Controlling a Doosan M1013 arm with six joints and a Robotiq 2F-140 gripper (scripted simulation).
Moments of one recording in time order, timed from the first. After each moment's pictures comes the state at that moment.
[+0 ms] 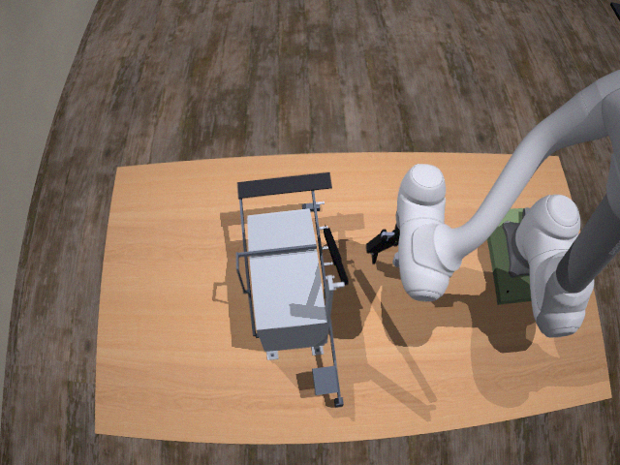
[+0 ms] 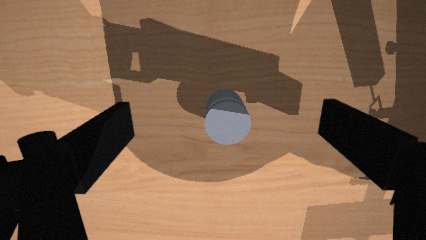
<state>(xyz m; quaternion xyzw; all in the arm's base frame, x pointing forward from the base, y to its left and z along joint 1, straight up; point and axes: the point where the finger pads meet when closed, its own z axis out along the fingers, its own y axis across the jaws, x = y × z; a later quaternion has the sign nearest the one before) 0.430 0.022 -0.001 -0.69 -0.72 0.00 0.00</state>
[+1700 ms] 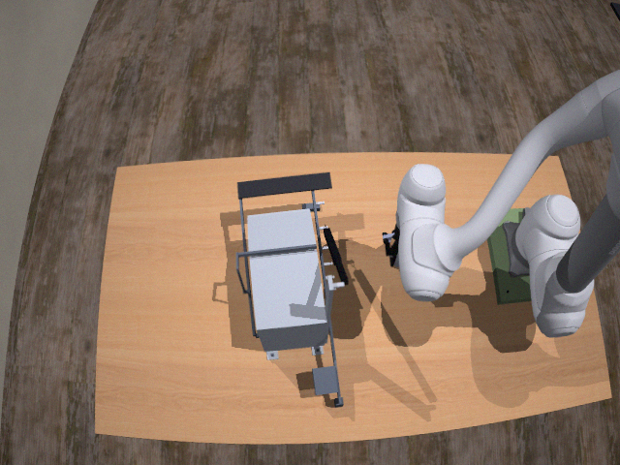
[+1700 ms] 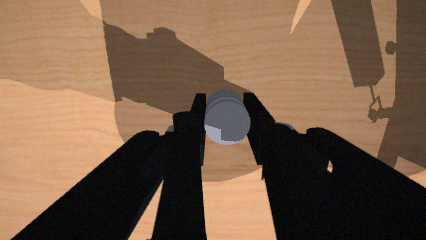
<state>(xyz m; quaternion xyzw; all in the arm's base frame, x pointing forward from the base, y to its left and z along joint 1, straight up) 0.430 0.022 -0.001 -0.69 -0.72 0.00 0.00</state>
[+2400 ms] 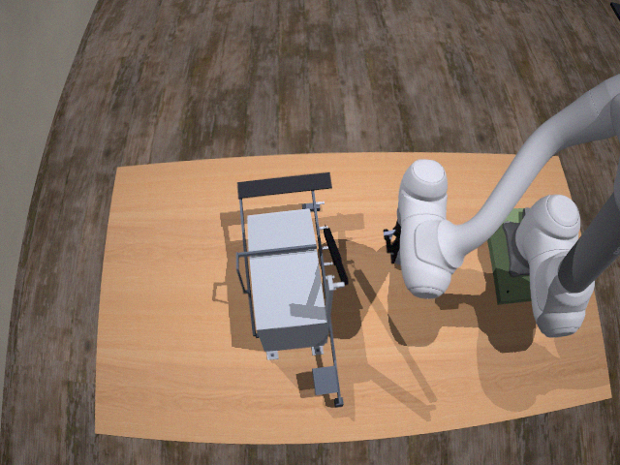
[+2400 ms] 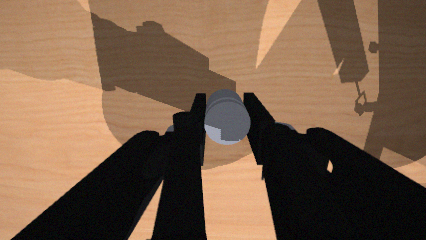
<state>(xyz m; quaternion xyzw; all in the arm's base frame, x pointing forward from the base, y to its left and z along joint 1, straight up) 0.430 0.022 0.018 -0.69 -0.72 0.00 0.00</state>
